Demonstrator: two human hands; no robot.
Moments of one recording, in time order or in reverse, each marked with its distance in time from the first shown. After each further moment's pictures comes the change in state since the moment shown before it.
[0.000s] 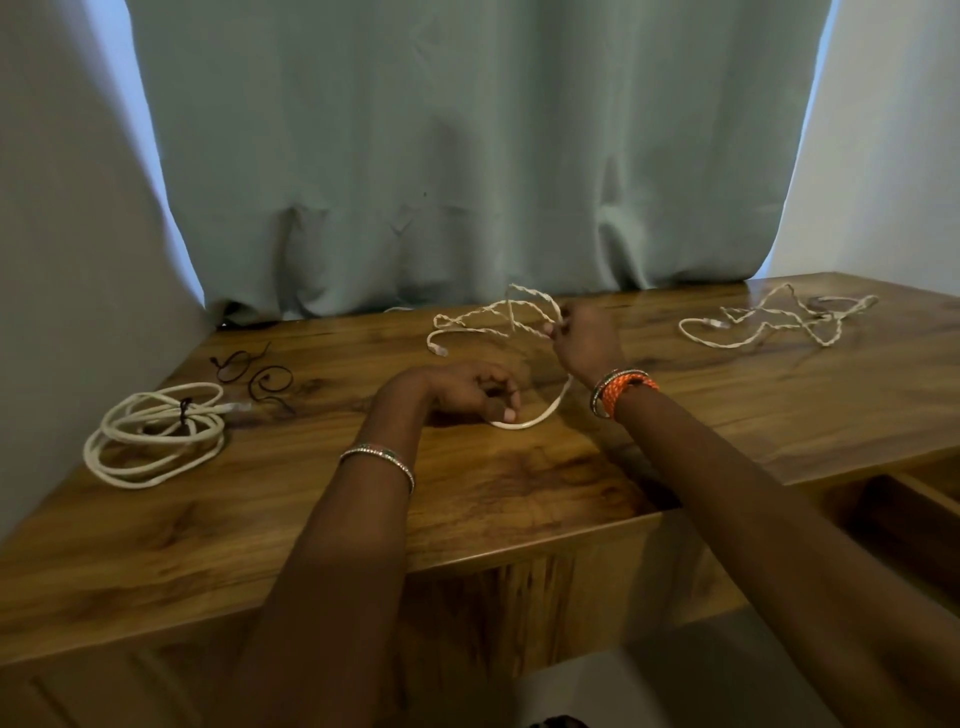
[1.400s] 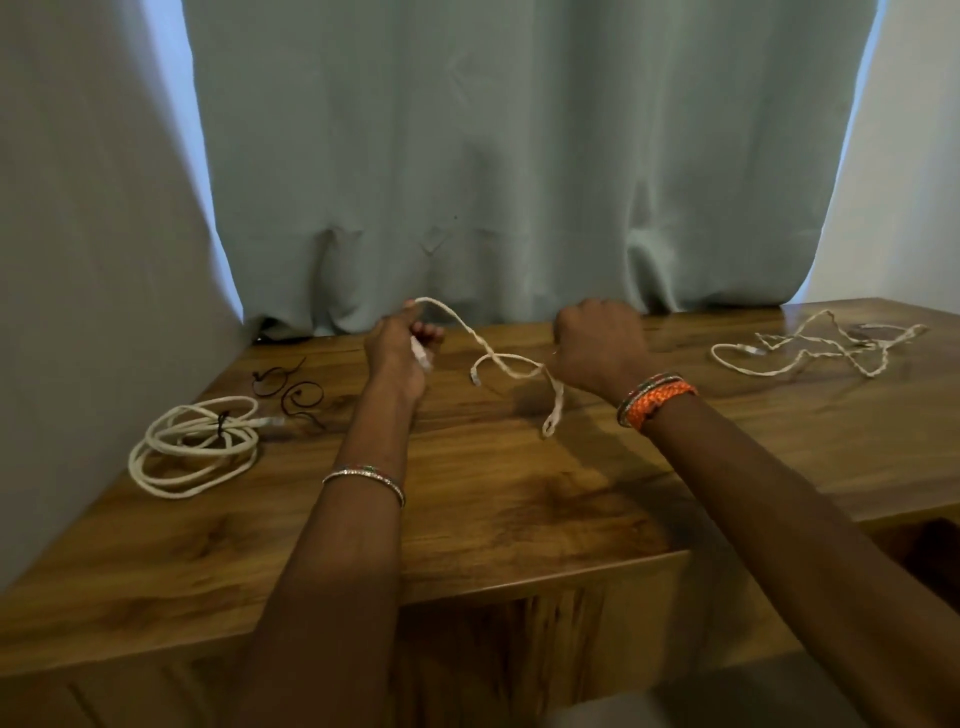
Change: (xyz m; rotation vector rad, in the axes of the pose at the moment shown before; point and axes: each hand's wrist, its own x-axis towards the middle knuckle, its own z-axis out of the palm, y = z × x) left_hand -0.021 -0.009 -0.050 -1.565 1.113 0.074; right_hand -0.015 -0.055 -0.034 -0.623 -0.048 -0.416
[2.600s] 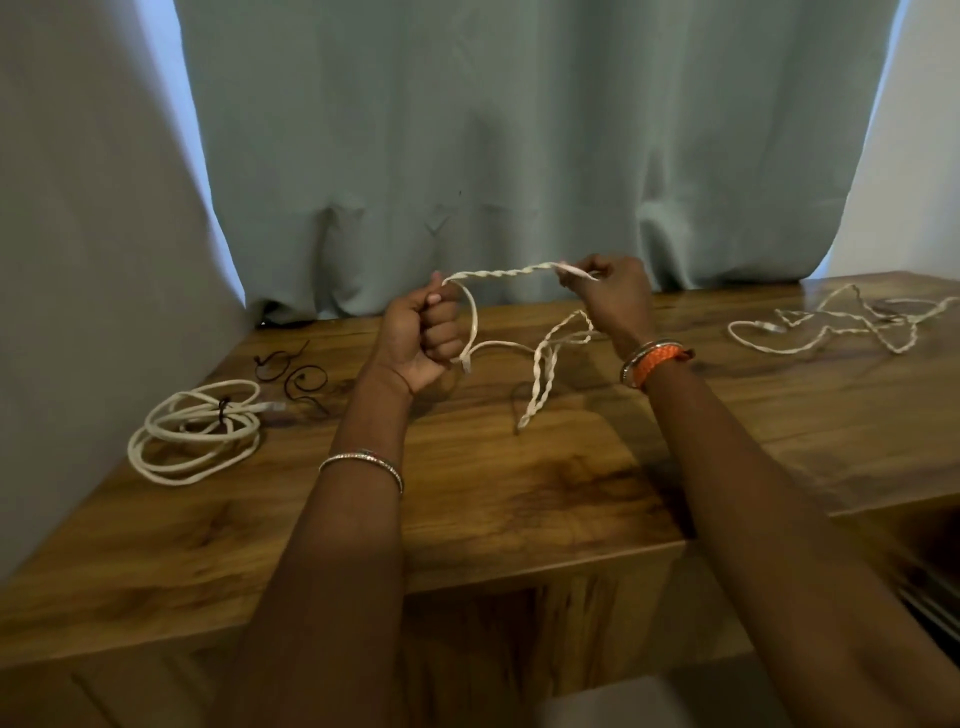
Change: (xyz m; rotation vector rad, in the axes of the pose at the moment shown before) left_hand -0.005 0.004 -0.012 -0.018 -0.854 -0.421; right_hand 0.032 0.016 0.039 1.168 0.277 0.407
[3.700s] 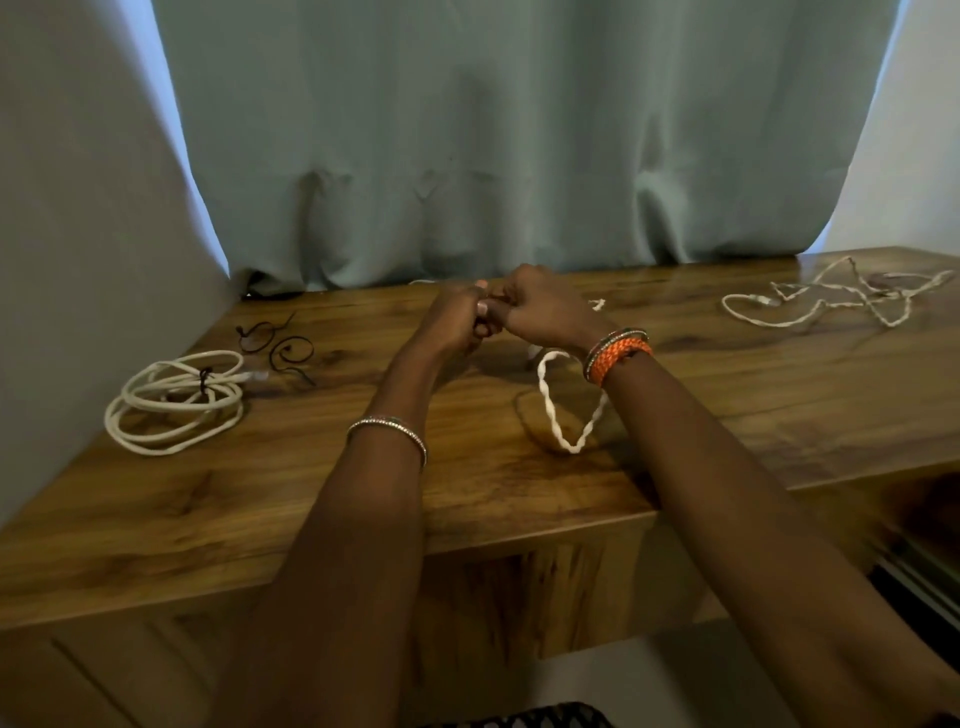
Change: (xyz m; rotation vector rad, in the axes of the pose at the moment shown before) left_hand 0.028 -0.041 0.005 0.948 0.571 0.023; right_hand -0.027 -0.010 0.032 -0.525 -0.515 -0.288
